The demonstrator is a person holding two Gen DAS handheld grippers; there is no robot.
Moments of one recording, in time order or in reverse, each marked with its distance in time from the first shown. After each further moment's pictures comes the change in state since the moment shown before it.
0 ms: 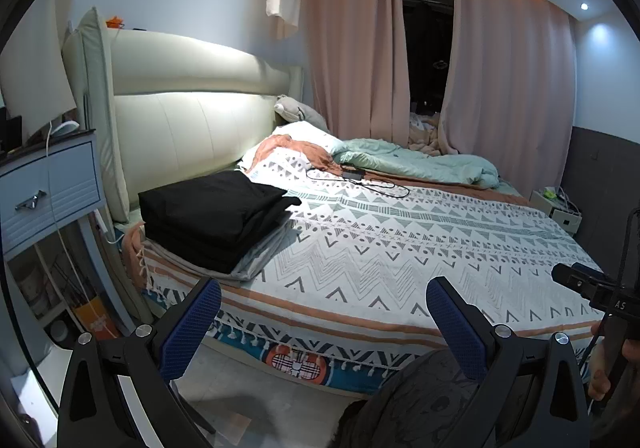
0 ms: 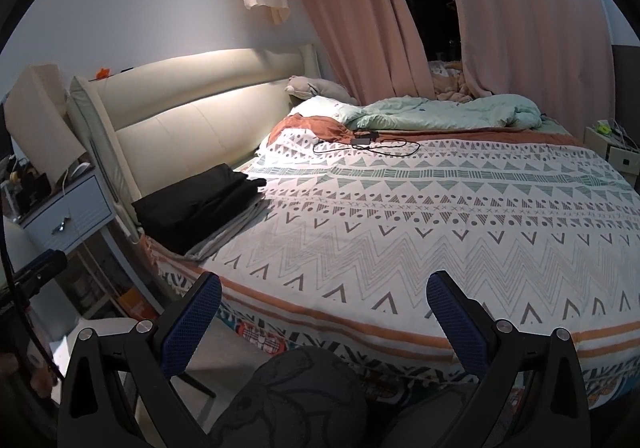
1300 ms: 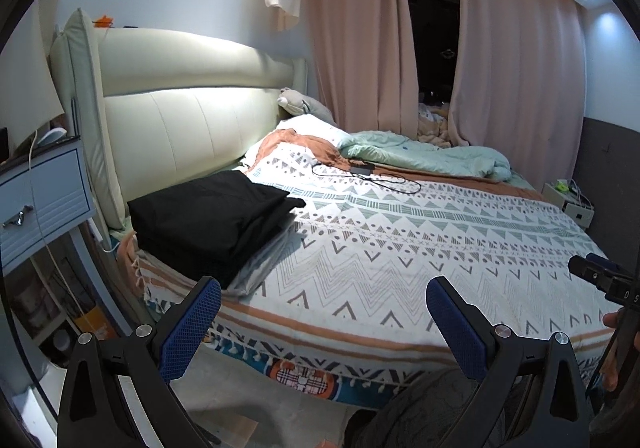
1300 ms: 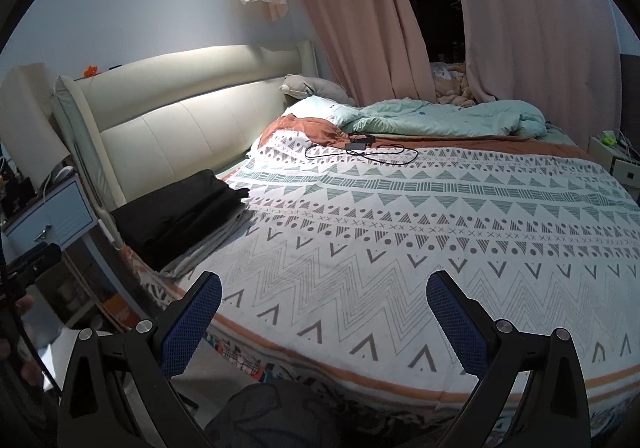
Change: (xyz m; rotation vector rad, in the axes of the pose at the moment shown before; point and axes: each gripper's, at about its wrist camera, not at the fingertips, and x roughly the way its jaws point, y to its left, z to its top) left arm 0.055 -0.002 0.019 0.028 0.036 0.034; right arm 0.045 -0.024 0.035 -0.023 0.004 -0.011
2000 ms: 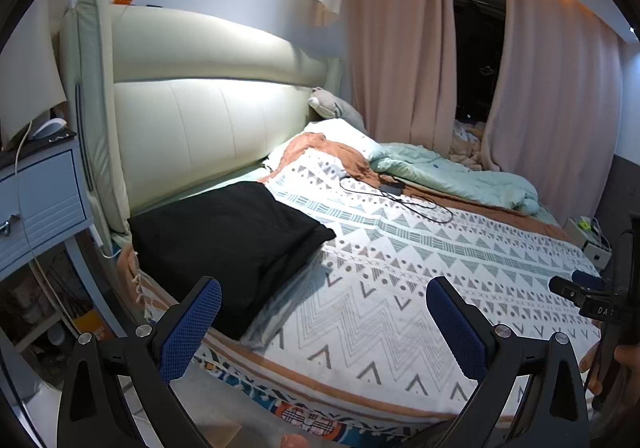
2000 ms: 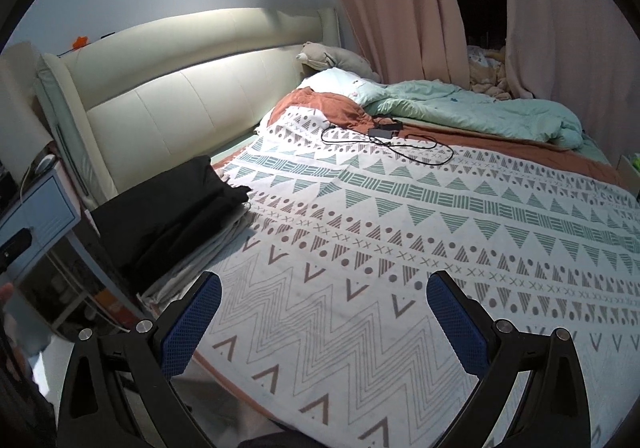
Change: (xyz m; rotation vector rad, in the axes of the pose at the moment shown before) left arm 0.077 0.045 0.072 -0.116 0.009 0.054; right arm 0.132 0.016 0.095 -0.095 0.126 0.020
